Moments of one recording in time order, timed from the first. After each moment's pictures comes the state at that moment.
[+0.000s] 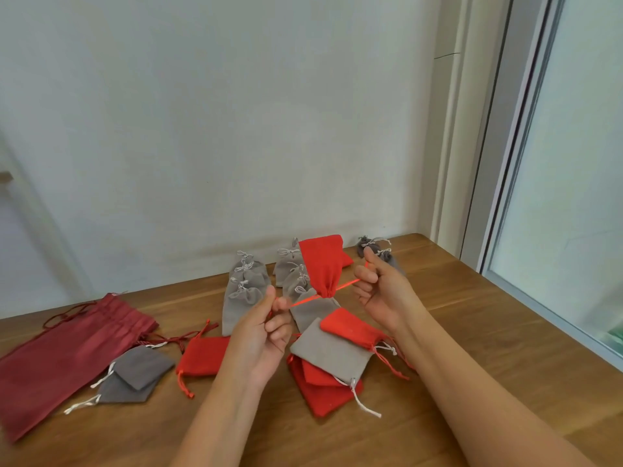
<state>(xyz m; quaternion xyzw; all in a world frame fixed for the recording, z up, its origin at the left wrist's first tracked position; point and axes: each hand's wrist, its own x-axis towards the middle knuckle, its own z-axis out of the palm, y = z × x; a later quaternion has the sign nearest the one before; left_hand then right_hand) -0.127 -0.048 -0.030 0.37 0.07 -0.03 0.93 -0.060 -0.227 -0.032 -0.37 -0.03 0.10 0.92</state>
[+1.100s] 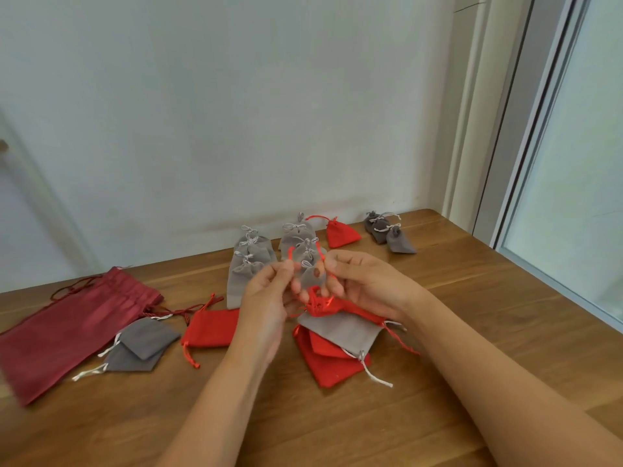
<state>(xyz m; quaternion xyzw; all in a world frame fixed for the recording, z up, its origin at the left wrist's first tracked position) -0.128 -0.054 -0.040 0.59 0.01 0.08 0.81 -0.080 -0.210 -0.044 -0.52 -0.26 0.23 0.78</state>
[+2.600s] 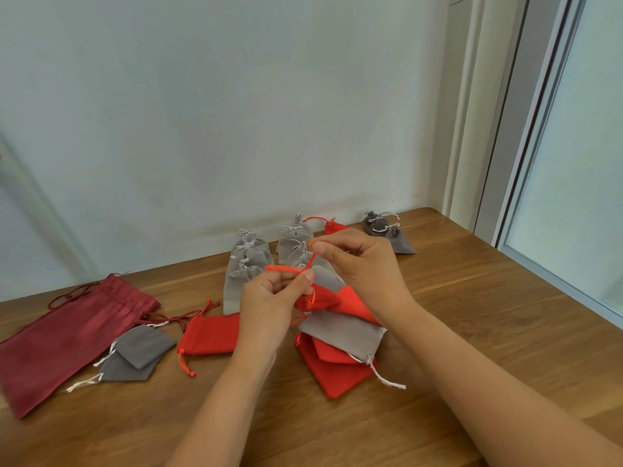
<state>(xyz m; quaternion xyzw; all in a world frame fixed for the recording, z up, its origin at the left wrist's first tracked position) -0.131 -0.066 -0.032 0.70 0.02 0.17 0.70 -0.092 -0.198 -0.024 -0.63 -0.20 -0.12 0.74</state>
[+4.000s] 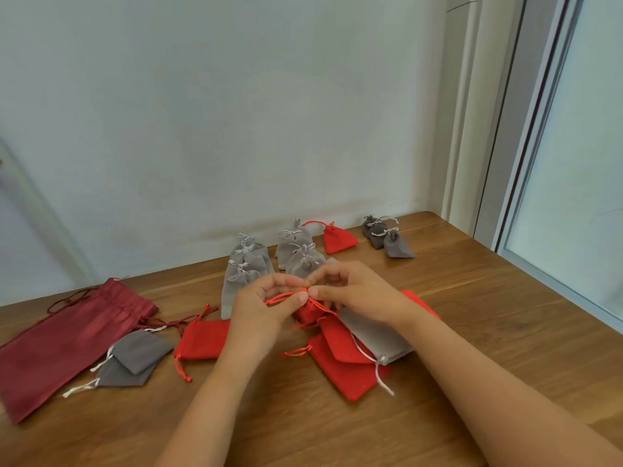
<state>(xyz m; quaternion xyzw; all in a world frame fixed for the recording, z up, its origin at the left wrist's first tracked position) -0.126 -0.047 -0.040 0.75 -0.02 0.12 0.65 -0.070 -0.211 -0.051 -0.72 -0.29 0.09 0.63</state>
